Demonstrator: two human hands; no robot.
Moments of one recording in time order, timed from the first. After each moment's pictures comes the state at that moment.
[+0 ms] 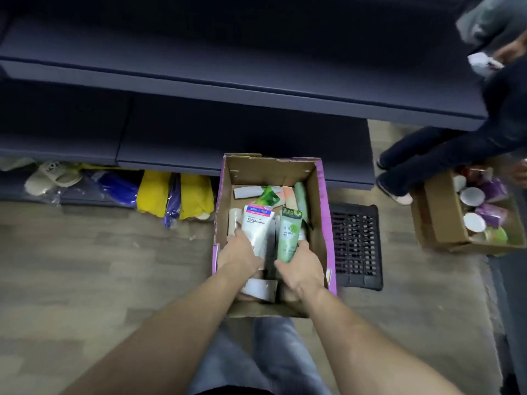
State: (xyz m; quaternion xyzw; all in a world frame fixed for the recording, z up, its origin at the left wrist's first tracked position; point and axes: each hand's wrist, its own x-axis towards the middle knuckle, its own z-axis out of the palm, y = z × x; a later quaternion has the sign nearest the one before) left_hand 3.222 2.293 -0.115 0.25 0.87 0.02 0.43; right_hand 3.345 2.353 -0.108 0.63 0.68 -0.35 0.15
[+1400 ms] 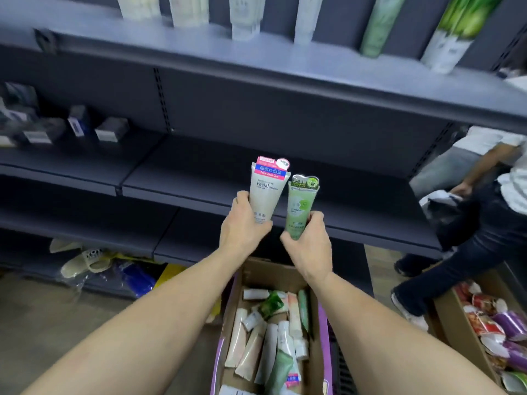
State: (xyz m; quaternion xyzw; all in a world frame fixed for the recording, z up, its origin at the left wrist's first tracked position) left_hand 3.117 2.369 0.107 0.32 0.86 0.39 0.09; right_hand 3.241 2.451 0.093 0.46 0.78 -0.34 -0.24
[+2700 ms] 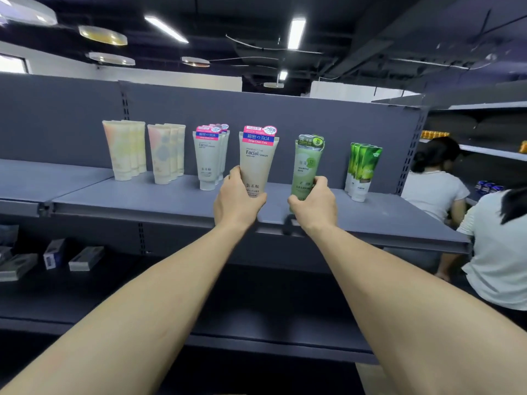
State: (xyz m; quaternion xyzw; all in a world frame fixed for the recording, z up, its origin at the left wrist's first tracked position) left_hand 3.076 2.481 0.363 0.37 0.77 0.51 -0.12; right_hand 3.194 2.586 0.365 0.42 0.76 -0.25 -0.43
